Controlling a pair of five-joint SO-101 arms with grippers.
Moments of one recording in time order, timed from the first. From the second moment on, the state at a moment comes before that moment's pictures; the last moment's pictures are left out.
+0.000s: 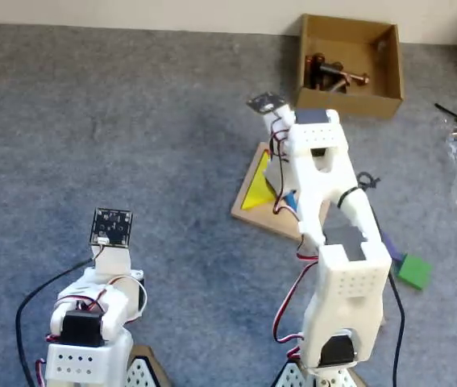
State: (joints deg) left arm -2.4 -103.6 96.0 76.0 5.5; right arm -10.4 26.3 -11.8 78.9 28.7
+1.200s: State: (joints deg) left arm -2.4 -103.6 96.0 76.0 5.5; right arm -12.2 26.3 -3.5 66.6 24.8
